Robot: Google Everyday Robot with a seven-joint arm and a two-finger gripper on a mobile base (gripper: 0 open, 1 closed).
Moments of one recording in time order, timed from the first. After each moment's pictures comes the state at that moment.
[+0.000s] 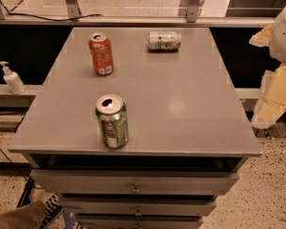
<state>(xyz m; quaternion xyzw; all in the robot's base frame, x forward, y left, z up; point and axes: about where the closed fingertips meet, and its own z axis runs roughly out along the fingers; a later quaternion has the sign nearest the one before) 0.438 -0.217 0.976 -0.60 0.78 -0.03 0.16</state>
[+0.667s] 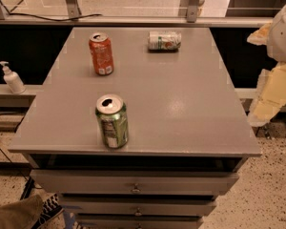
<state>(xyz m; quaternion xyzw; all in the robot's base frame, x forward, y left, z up) 0.444 -0.212 0.976 -0.60 0.78 -0.03 0.18</state>
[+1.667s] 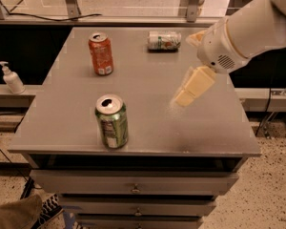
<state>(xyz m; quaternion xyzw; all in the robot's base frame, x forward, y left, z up) 0.520 -0.101 0.938 -0.58 0.73 0.09 0.34</state>
